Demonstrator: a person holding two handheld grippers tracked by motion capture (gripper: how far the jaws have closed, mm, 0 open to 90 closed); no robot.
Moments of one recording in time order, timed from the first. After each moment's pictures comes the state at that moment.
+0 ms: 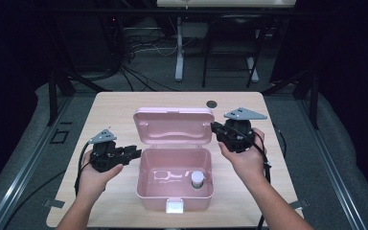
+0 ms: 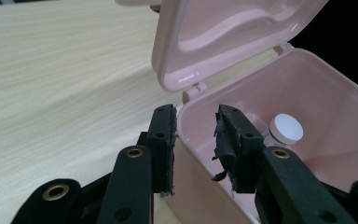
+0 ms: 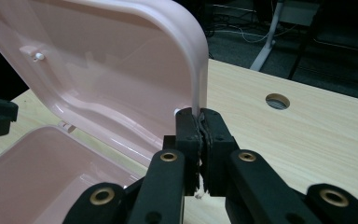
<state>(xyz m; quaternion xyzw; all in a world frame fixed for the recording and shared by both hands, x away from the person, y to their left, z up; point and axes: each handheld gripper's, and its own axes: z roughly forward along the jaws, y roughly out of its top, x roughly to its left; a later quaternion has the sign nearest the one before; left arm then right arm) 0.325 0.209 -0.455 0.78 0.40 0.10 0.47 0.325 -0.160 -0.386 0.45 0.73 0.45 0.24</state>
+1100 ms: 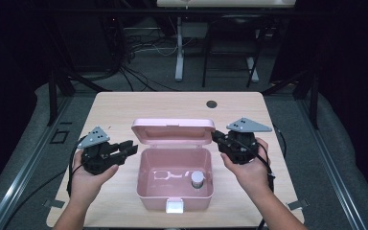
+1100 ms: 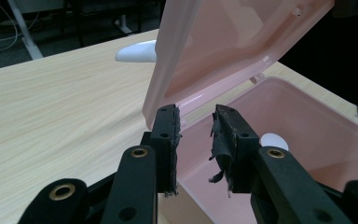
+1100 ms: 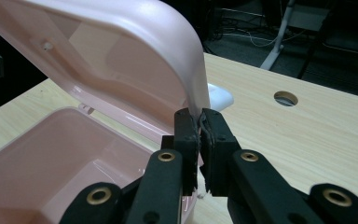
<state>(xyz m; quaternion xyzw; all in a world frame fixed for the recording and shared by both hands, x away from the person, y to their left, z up) 0.300 0.206 -0.420 0.77 0.37 0.16 0.49 0.299 -0.165 -0.392 0.44 0.74 0.46 0.24</state>
